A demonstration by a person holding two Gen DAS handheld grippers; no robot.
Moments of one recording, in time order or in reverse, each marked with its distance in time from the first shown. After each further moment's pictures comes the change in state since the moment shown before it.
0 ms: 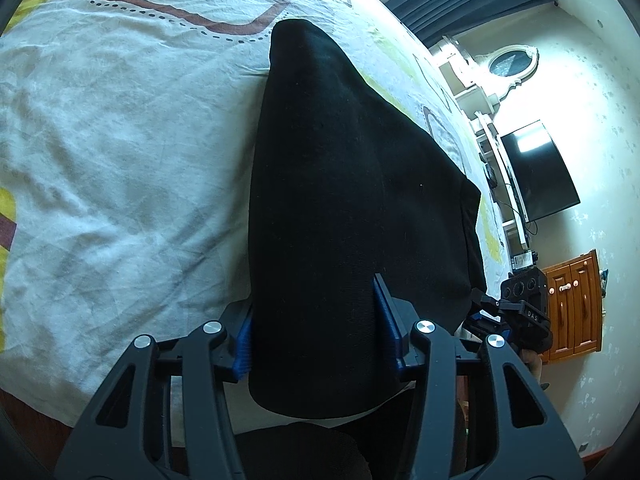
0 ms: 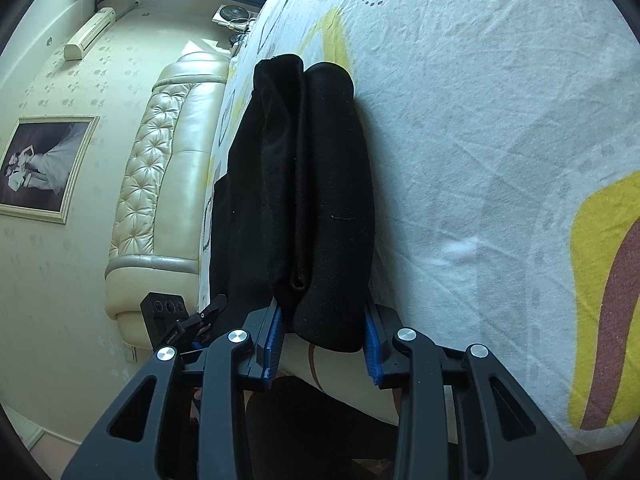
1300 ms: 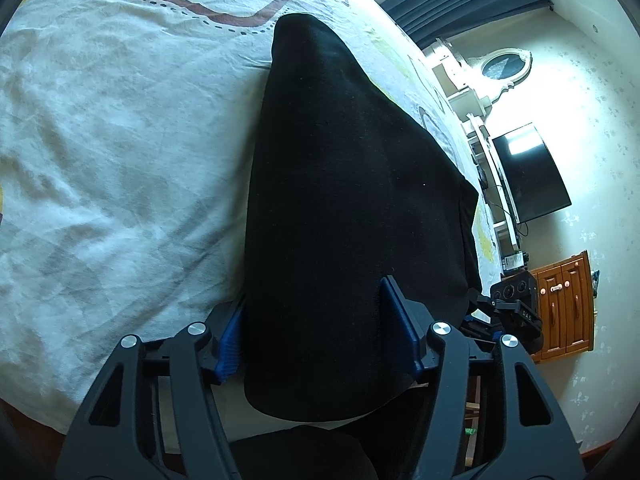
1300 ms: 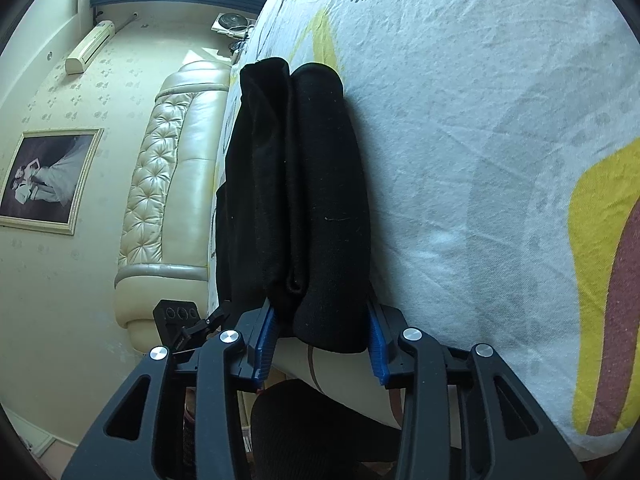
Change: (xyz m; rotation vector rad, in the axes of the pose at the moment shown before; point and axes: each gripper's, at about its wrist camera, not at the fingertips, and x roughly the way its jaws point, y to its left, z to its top) left arm 0.006 0.007 0.000 -0.005 -0.002 -0.050; right arm -0.006 -0.013 -0.001 0.037 -0.014 0.045
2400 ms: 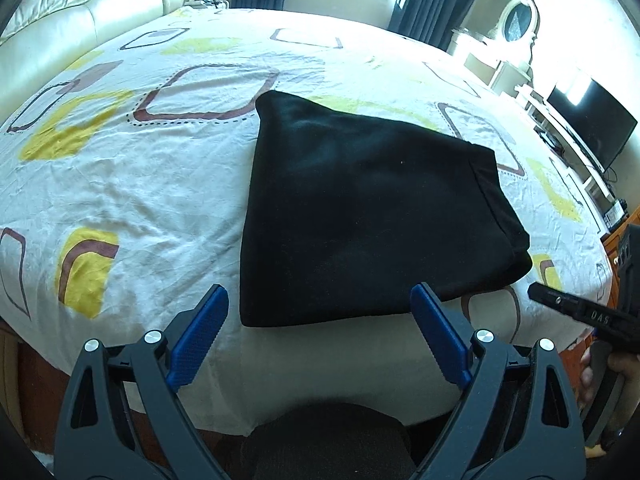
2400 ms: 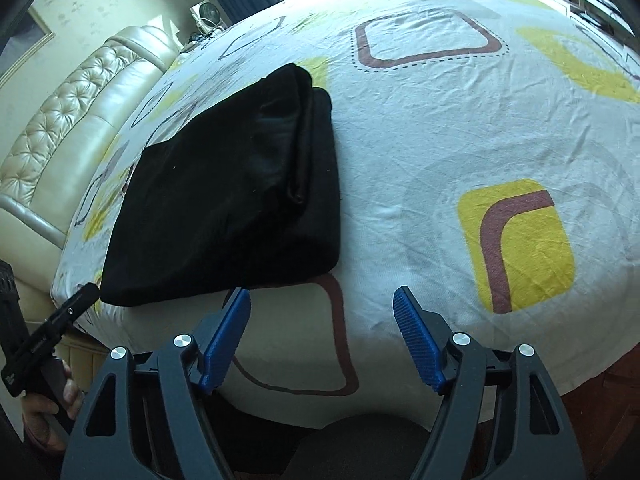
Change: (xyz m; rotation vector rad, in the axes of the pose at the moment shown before) left arm -0.039 -0.090 -0.060 0.294 -0.227 0.458; right arm -0.009 0.072 -0.074 -0.357 -0.216 -0.628
